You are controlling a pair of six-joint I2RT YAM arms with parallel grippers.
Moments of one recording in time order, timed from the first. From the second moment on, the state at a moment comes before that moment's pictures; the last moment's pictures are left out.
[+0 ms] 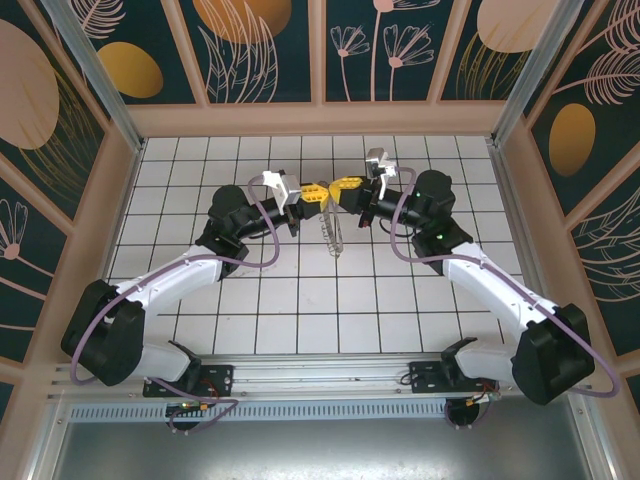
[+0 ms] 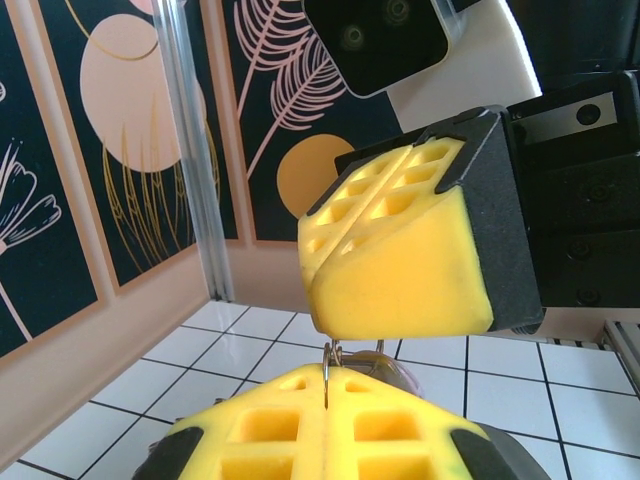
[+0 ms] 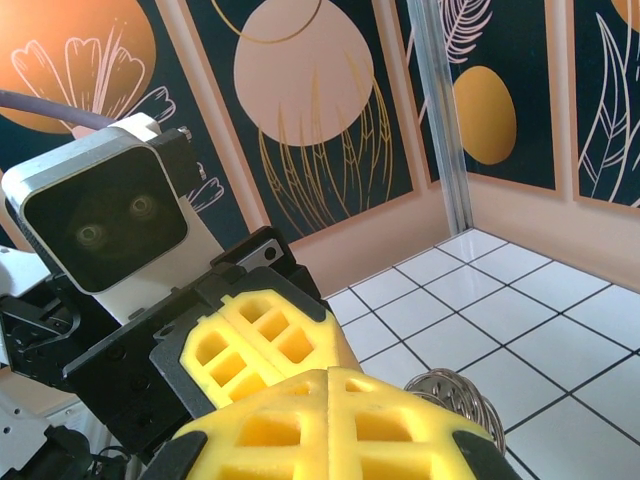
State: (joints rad) left arm -0.58 1.40 0.83 0.72 0.66 -0.03; right arm 0.51 1.23 0.89 0.42 -0.73 0.30
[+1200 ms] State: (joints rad) left arm -0.59 1.40 0.82 0.79 0.65 -0.08; right arm 0.46 1.26 0.79 0.66 -0.79 0.43
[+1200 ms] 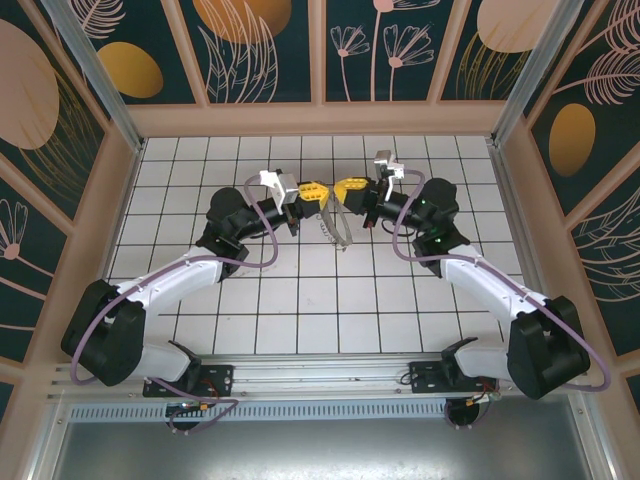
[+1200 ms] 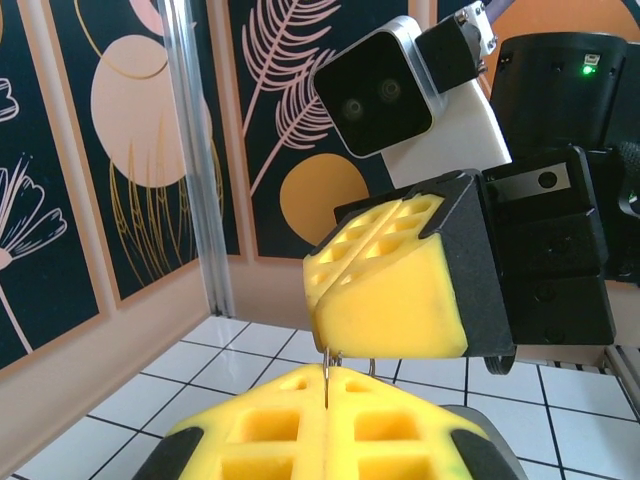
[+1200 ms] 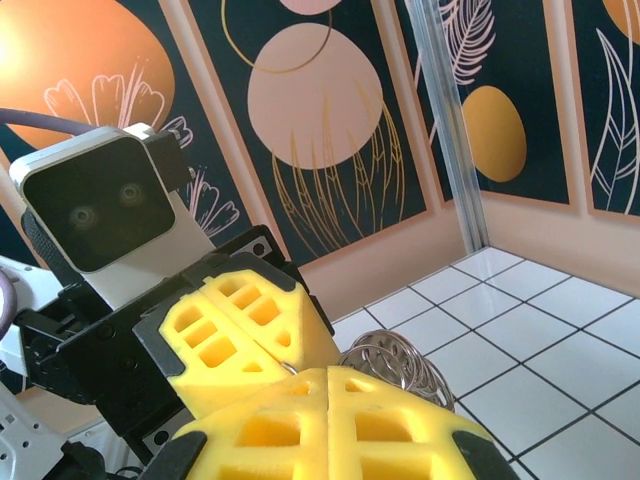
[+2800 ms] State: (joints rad) left arm -0.56 1.53 0.93 0.96 0.82 -0.44; right arm 0.35 1.24 0.69 0.96 -0.75 0.75
